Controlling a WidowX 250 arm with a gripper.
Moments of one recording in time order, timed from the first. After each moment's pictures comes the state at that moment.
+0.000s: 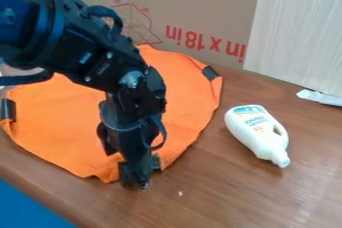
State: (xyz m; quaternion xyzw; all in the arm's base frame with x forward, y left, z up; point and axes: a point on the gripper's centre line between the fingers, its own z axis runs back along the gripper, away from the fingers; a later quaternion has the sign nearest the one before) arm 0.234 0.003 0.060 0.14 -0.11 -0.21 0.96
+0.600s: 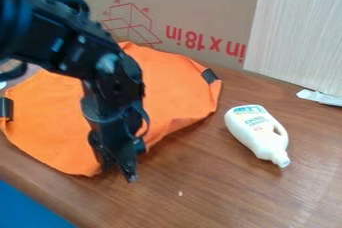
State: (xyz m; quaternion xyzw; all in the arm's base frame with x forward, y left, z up) arm 0.225 0.020 0.070 0.12 -0.10 -0.18 0.97
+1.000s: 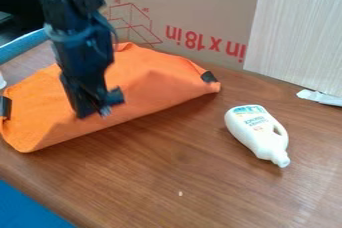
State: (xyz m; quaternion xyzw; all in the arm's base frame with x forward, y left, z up) arm 0.238 0.065 0.122 0.07 -0.07 -0.17 0.98
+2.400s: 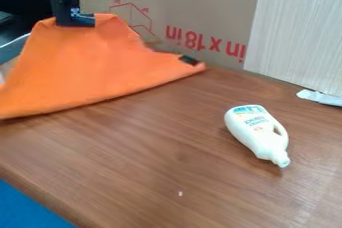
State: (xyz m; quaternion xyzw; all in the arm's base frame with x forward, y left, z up) arm 0.345 0.205 0.150 0.11 0.03 -0.24 0.96
